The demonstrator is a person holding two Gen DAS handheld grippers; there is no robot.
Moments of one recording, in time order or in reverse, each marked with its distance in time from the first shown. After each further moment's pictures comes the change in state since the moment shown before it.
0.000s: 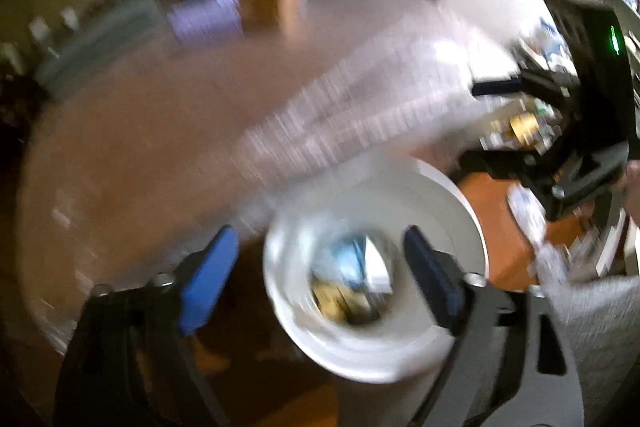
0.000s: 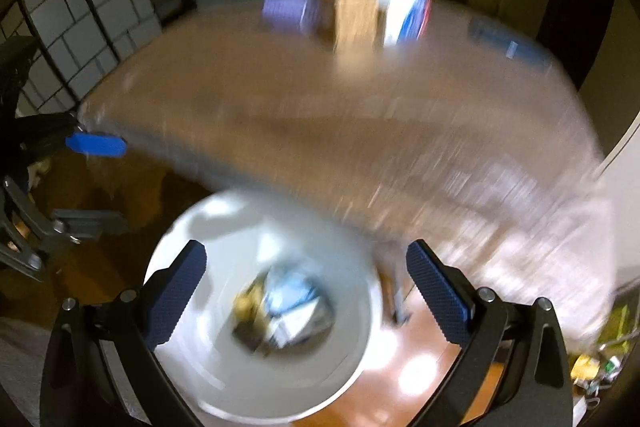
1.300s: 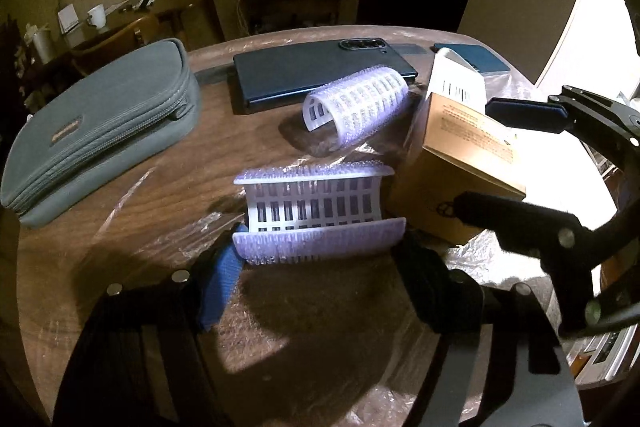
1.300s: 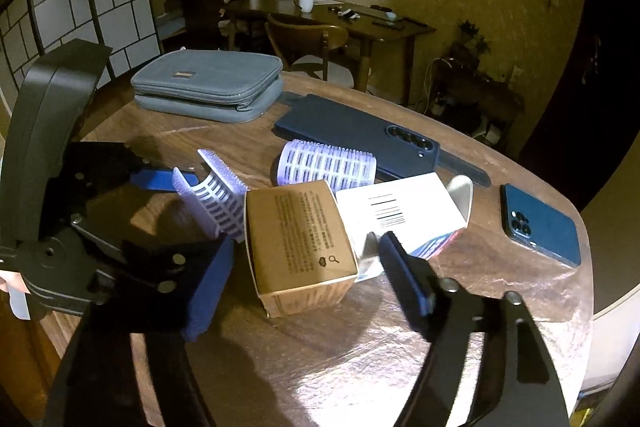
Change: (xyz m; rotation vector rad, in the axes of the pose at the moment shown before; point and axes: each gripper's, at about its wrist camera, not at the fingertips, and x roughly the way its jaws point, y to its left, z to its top) left arm 0.117 0.114 0.144 -0.120 -0.025 0.056; right arm 0.105 -0.033 0.193 -0.110 -0.107 -0.033
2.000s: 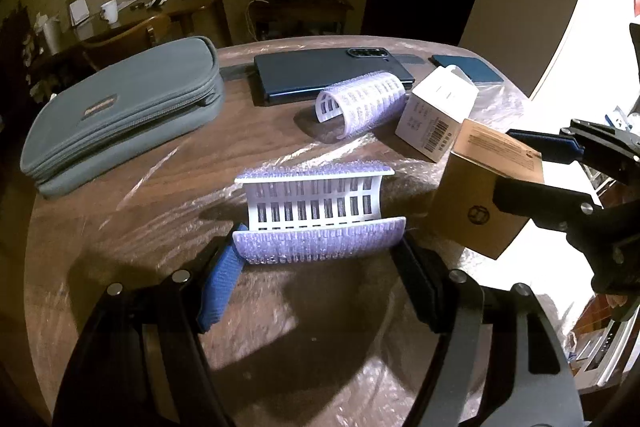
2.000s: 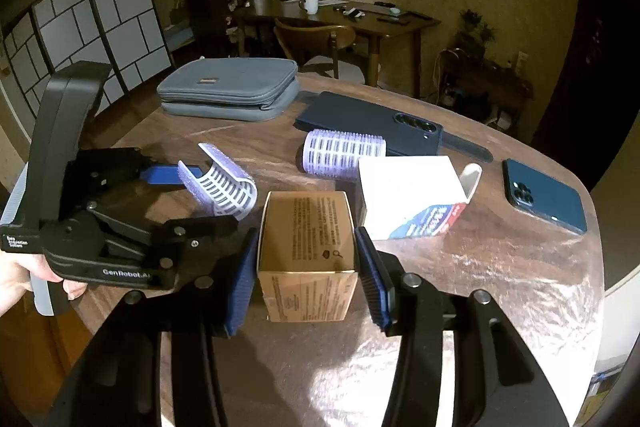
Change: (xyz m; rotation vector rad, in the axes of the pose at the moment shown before) left arm -0.028 0.004 -0.019 -0.046 -0.031 -0.013; right arm -0.035 0.001 -0.019 0.070 -0.003 0.077
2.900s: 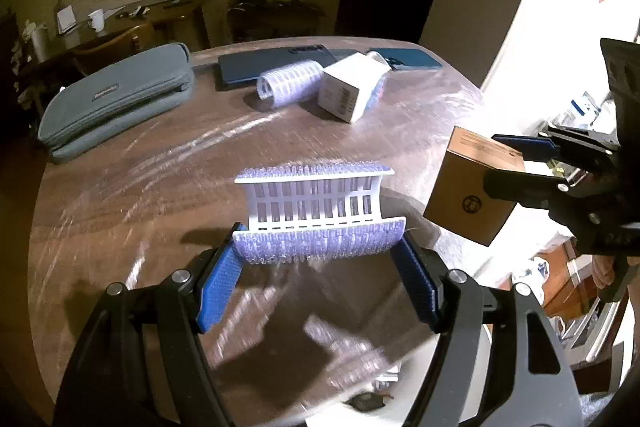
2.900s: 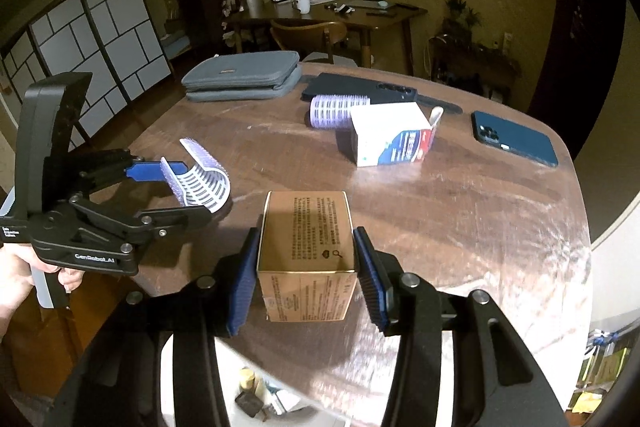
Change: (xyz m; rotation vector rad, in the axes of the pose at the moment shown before) left arm -0.059 -0.043 -0.042 0.042 -0.022 -0.065; right arm -0.074 0.008 -0.058 0.069 0.002 0.020
